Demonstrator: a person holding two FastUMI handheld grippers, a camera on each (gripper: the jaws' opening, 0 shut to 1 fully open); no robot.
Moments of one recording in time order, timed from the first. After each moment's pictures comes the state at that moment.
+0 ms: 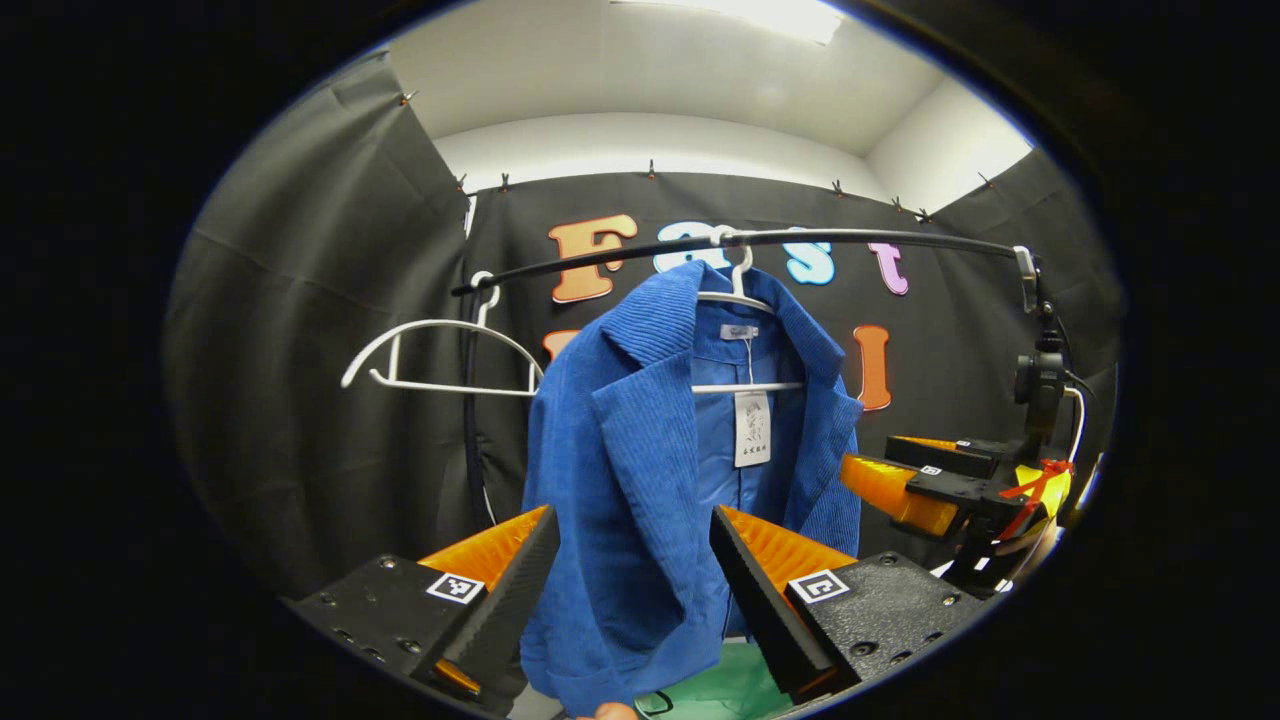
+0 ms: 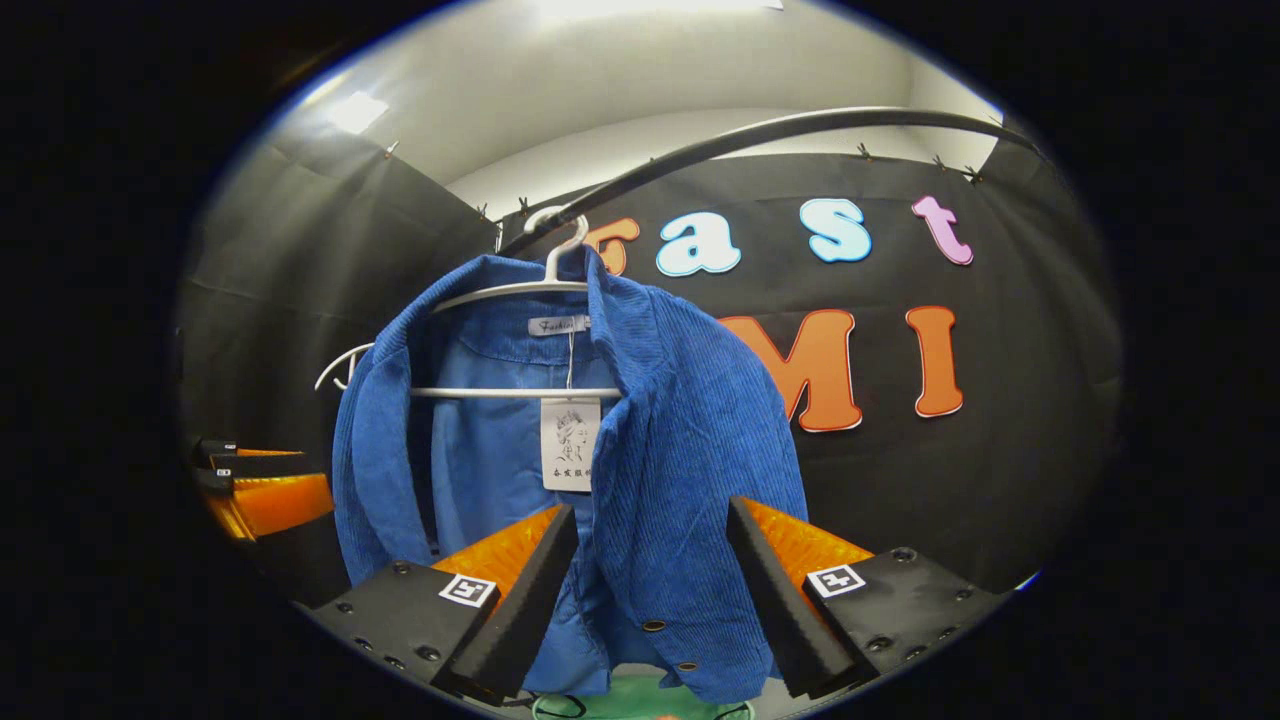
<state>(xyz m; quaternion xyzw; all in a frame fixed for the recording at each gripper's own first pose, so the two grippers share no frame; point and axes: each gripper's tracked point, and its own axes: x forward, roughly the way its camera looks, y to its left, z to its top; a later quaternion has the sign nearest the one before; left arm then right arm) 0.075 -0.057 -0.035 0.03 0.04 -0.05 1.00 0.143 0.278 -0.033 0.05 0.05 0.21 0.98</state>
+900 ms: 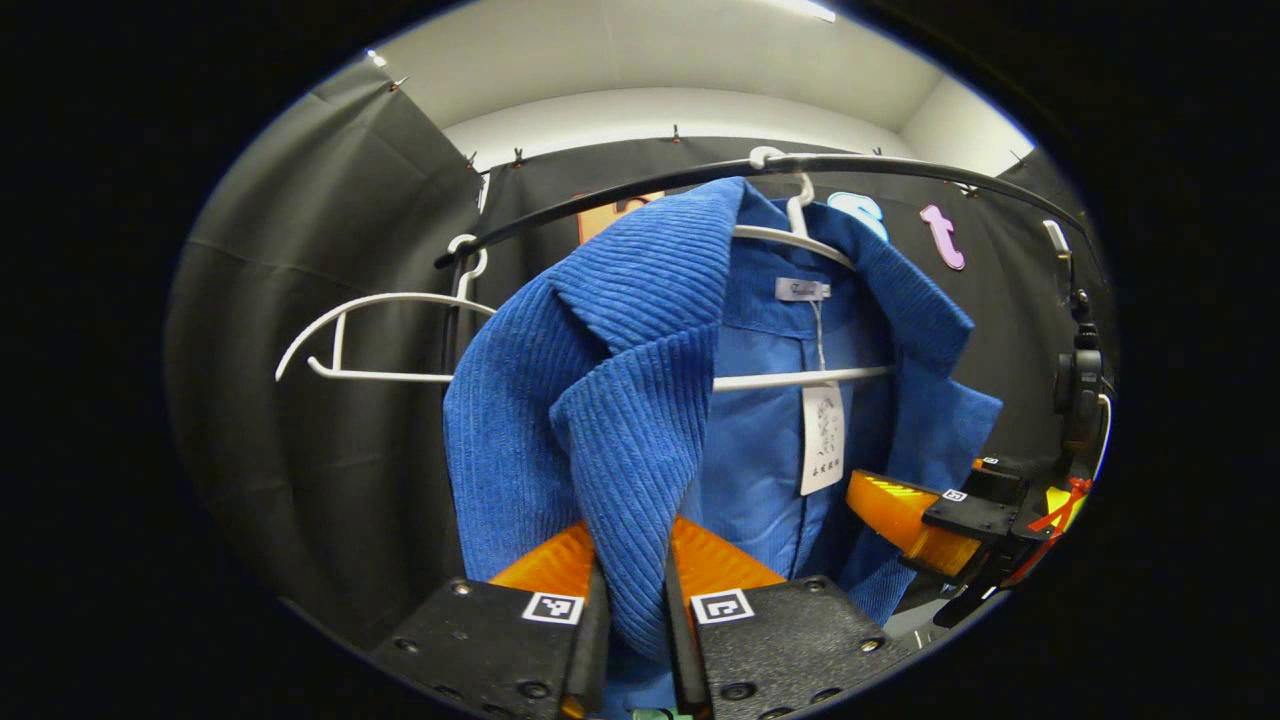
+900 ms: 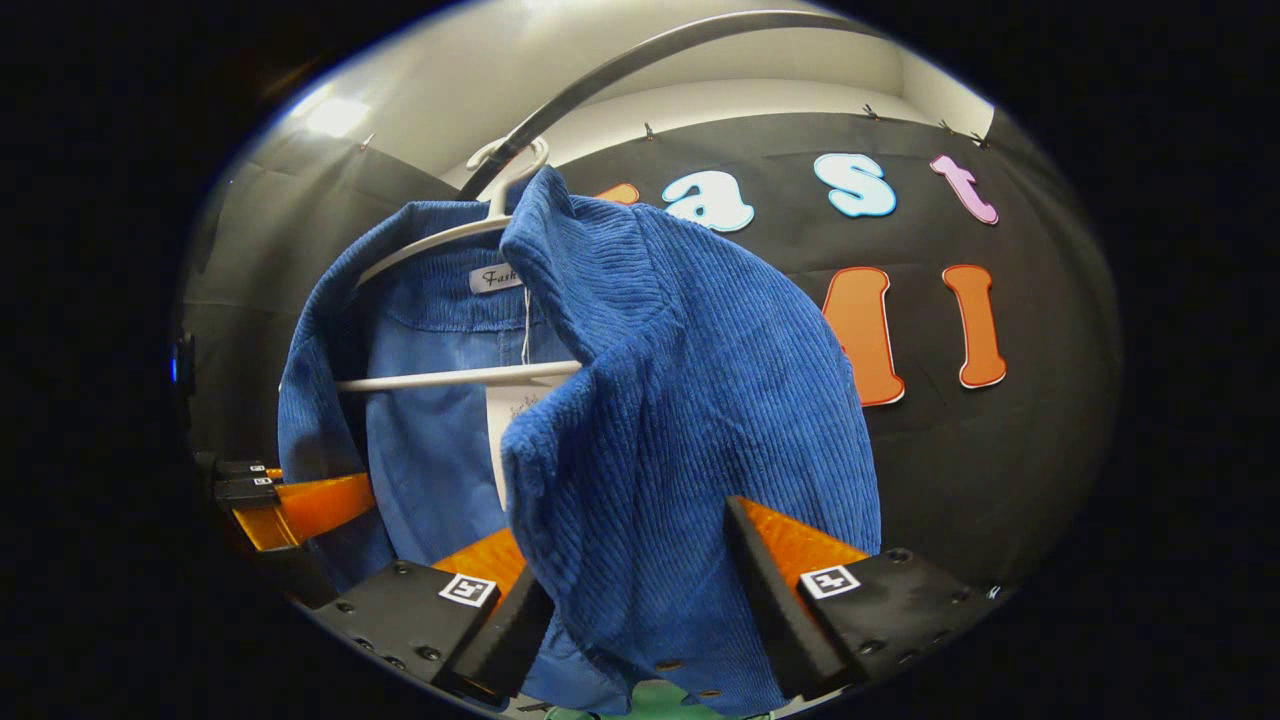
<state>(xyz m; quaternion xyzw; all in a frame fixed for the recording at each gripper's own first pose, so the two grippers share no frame) 0.169 -0.055 -0.057 0.03 0.08 0.02 1.00 0.225 0.312 -0.051 0.07 0.08 0.24 0.96</state>
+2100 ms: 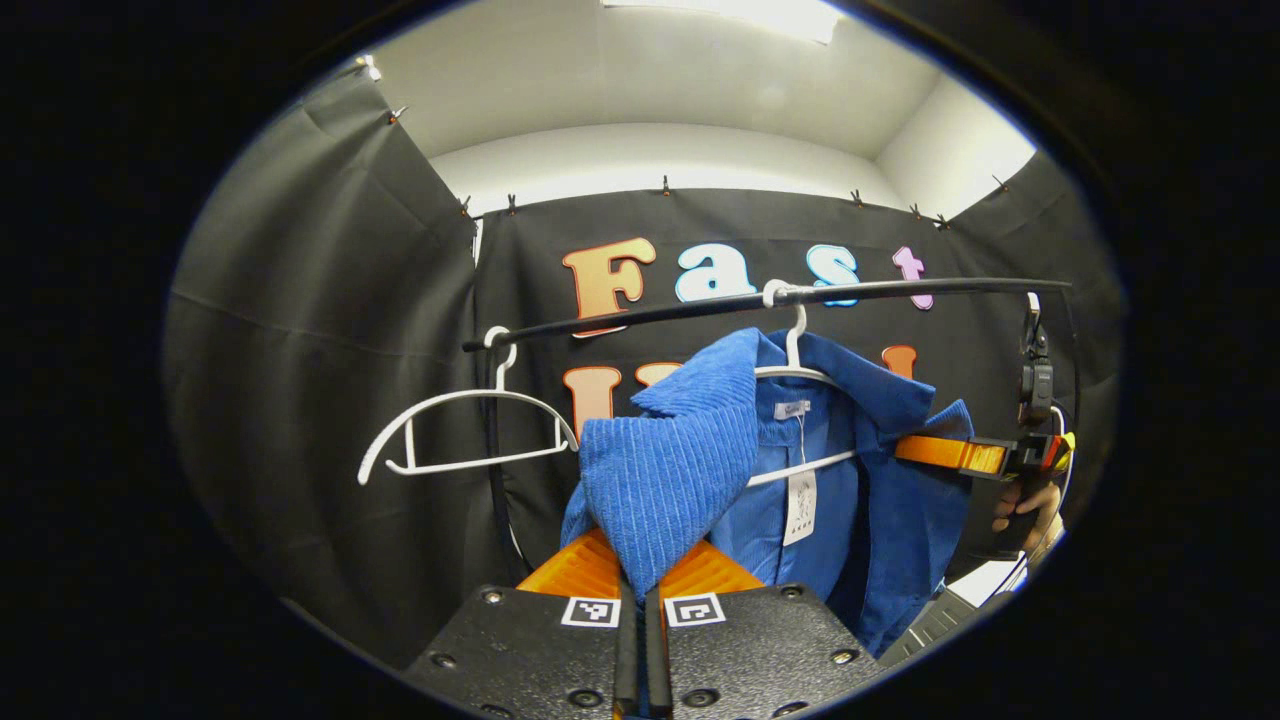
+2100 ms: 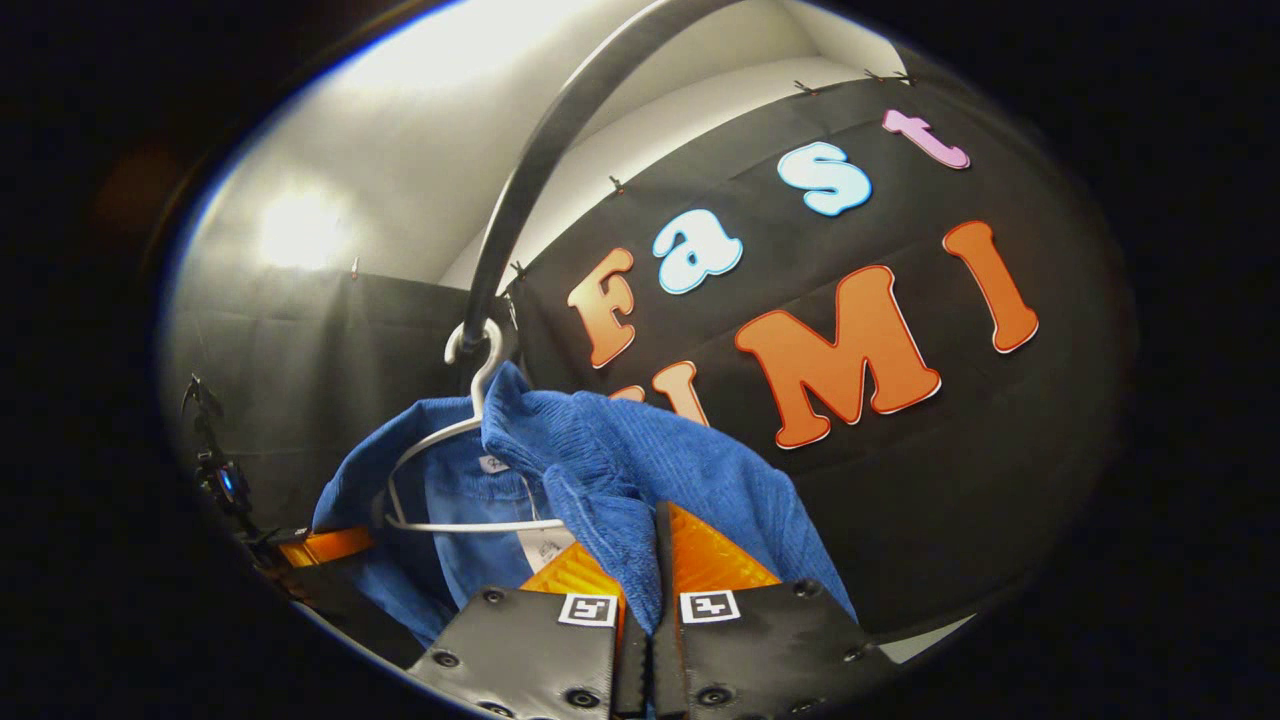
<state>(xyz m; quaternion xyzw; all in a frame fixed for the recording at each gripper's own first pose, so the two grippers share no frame) 0.110 -0.015 0.053 0.03 0.02 -0.02 1.00 0.228 0.240 0.042 0.24 0.06 0.32 0.91</state>
